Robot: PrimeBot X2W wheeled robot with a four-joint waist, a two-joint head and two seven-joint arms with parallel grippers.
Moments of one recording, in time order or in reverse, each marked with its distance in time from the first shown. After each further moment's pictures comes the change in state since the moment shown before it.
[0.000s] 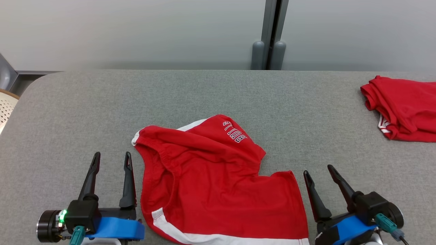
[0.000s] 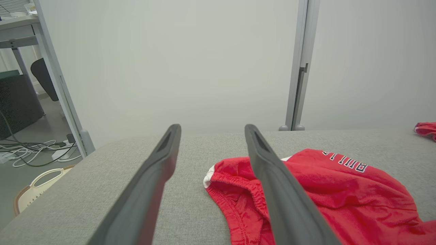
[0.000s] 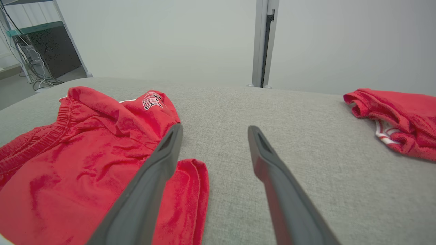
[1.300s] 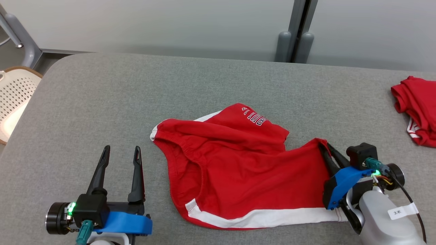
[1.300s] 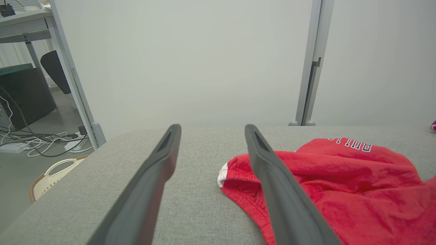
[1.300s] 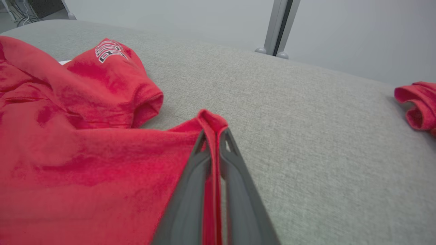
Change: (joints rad) left arm -0.030 -0.004 -0.042 0.007 -0.007 0.001 0.000; right arm -0.439 -0.095 0.138 0.606 0.075 0.000 0.002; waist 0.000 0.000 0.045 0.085
